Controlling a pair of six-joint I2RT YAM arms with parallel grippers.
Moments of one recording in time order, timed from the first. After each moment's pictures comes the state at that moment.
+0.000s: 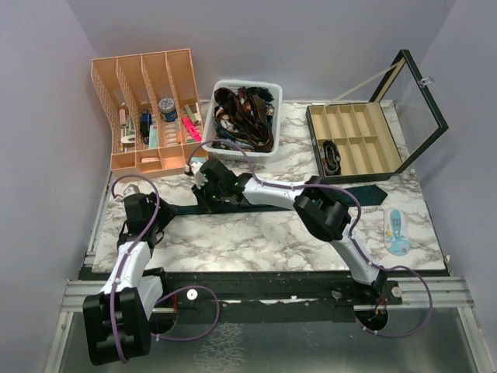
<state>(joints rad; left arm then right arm) 0.18 0.91 0.26 -0.06 0.11 -0.65 1.00 2.31 1.73 -0.17 -0.25 0.13</state>
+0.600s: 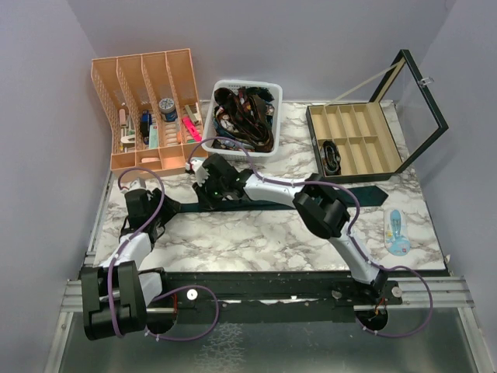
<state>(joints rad) 0.18 1.08 0.26 0.16 0.23 -0.60 0.96 2.34 1.76 -0.17 -0.32 0.05</state>
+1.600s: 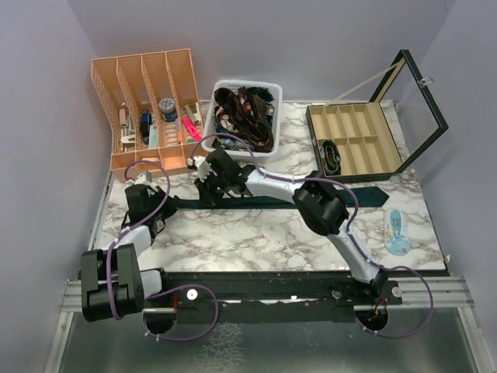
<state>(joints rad) 0.18 1.20 0.29 0.29 0.33 -0.49 0.91 2.37 1.80 -0.18 -0.41 0.03</state>
